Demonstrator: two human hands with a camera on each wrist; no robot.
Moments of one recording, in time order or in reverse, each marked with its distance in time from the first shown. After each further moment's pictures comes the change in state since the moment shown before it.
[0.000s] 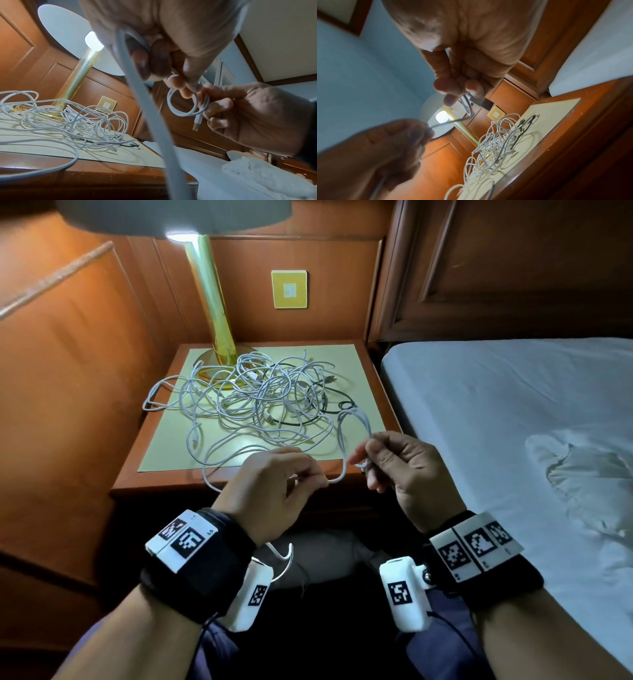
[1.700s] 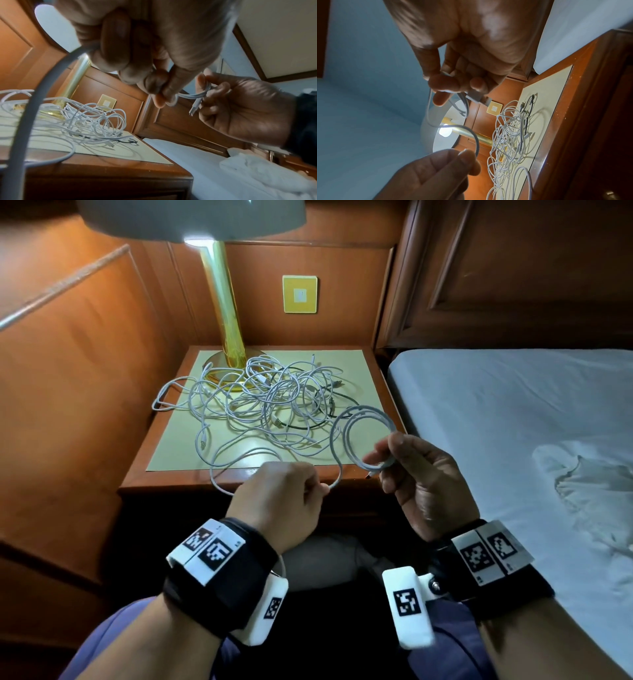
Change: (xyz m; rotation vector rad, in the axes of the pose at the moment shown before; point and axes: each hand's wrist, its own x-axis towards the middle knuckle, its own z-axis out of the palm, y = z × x) left_hand -0.005 0.001 0.013 0.241 0.011 -0.240; right_hand 0.001 -0.011 0.009 0.401 0.135 0.121
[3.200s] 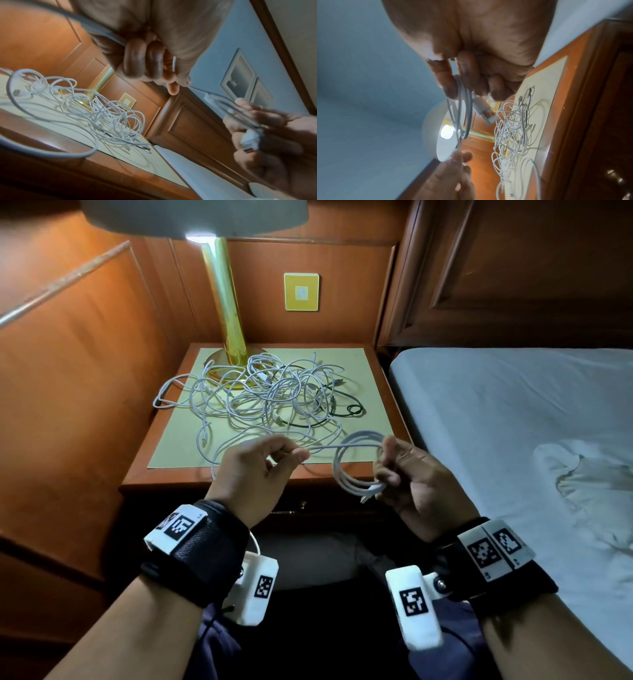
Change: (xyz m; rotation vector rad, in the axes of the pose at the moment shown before) left_hand 0.013 -0.029 -0.011 -0.323 0.160 -0.056; right_hand 0.003 0.004 -0.003 0.018 -0.097 0.235
